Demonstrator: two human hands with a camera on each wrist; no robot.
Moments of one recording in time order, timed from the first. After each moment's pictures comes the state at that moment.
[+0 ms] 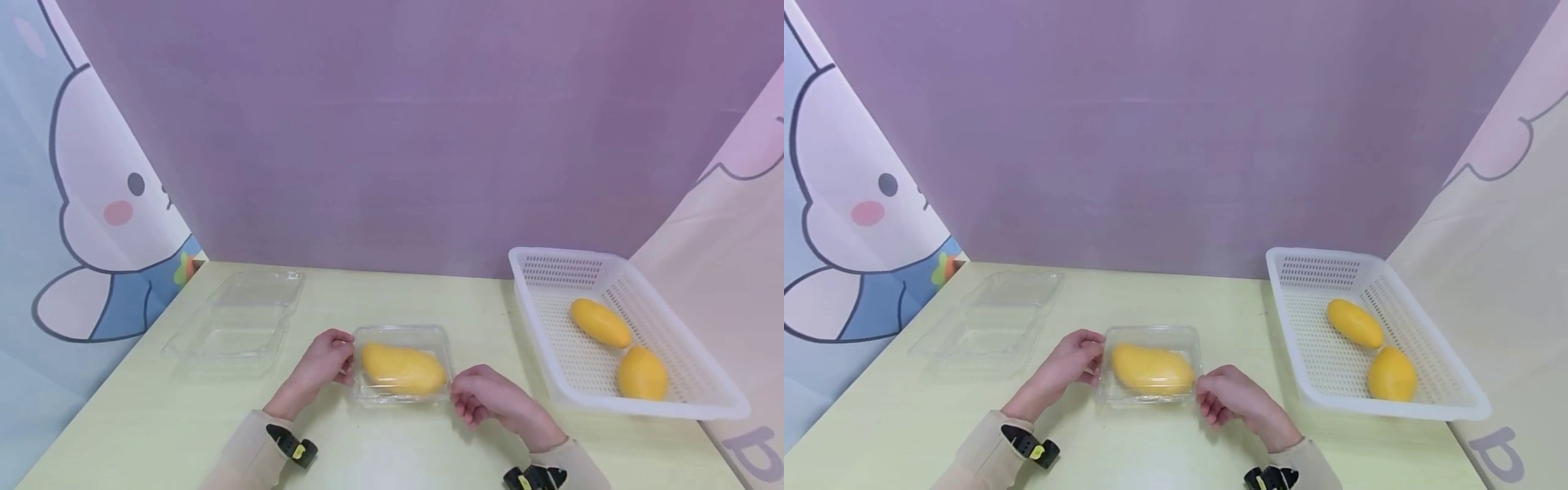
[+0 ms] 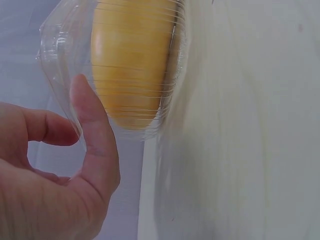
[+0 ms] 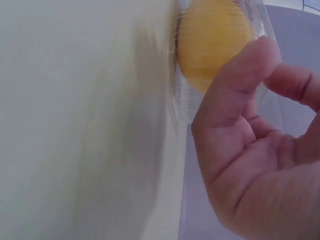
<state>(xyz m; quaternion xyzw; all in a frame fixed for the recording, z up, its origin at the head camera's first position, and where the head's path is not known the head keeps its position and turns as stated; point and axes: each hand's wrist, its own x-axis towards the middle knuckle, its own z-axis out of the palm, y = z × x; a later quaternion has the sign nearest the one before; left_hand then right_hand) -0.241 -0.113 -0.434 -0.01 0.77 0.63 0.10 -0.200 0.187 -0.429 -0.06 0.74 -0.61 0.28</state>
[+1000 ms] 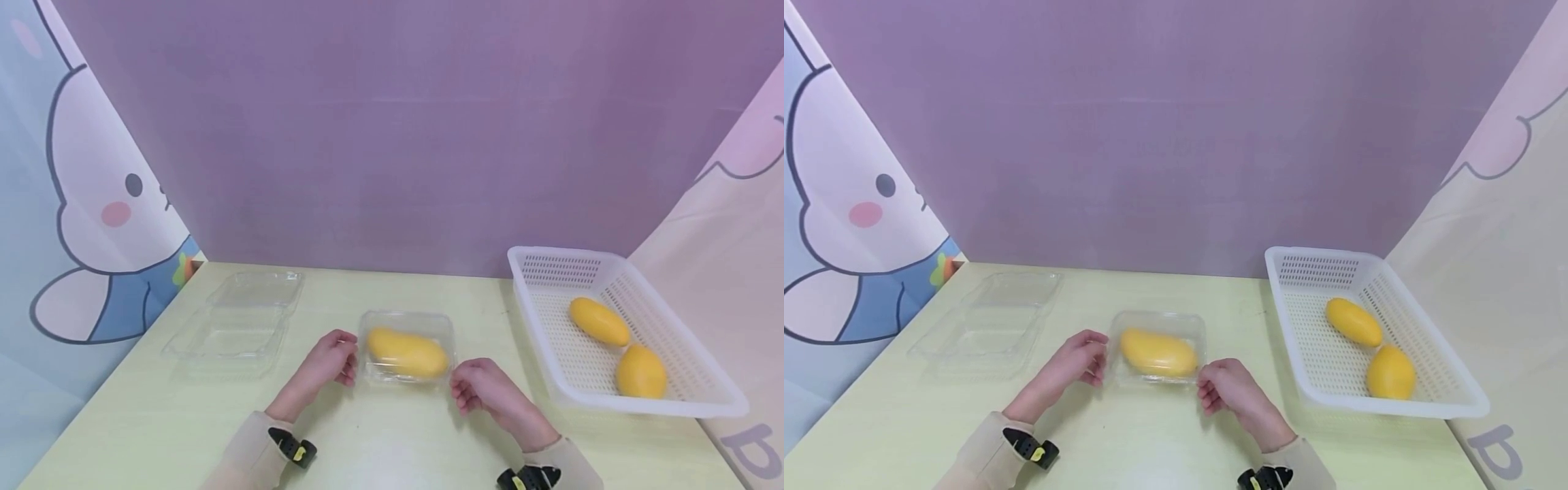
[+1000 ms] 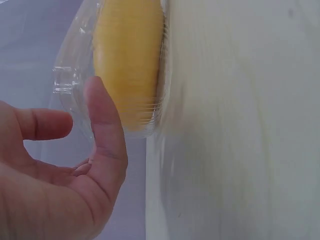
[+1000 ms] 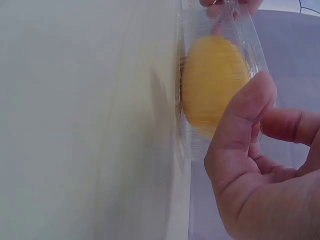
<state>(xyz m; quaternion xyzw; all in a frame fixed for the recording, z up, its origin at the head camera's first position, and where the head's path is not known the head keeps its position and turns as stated) -0.241 -0.107 -0.433 -0.01 0.78 0.61 0.11 -0.203 0.181 -0.431 -0.01 0.73 -0.65 0.20</state>
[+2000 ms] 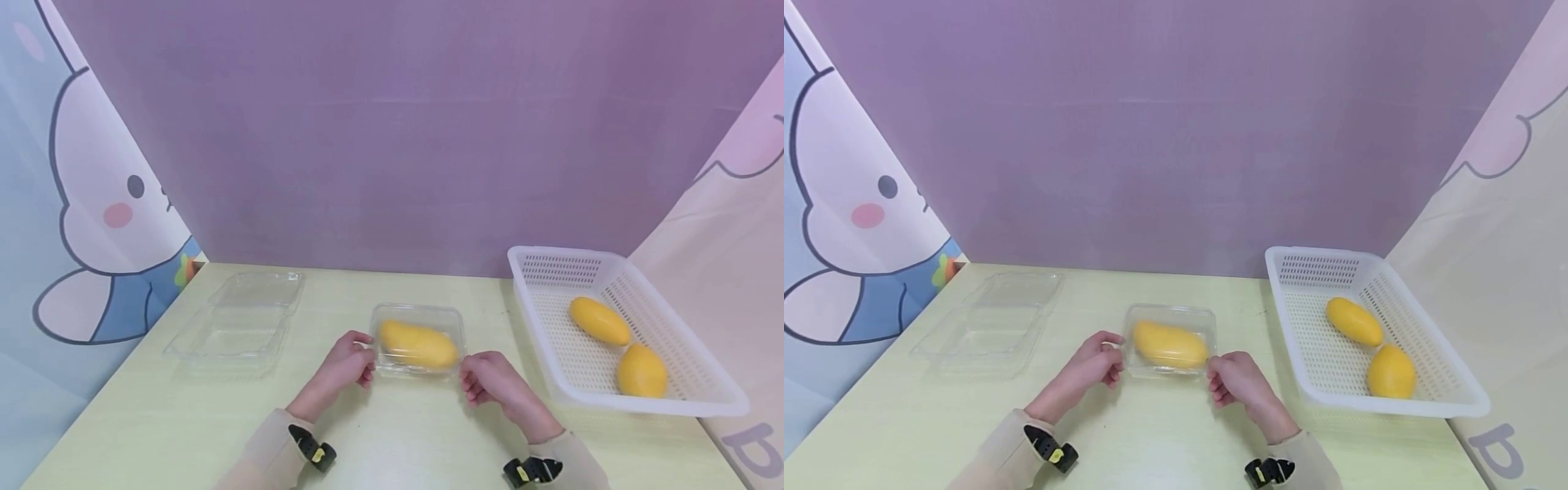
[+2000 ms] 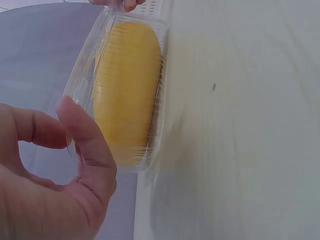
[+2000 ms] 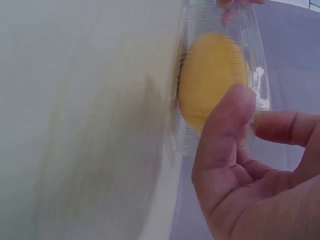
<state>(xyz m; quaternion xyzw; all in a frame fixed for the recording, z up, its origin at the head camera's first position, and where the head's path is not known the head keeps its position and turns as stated) -0.241 -0.081 -0.438 0.01 0.78 0.62 0.11 -0.209 0.183 -0.423 0.06 0.79 -0.59 0.13</state>
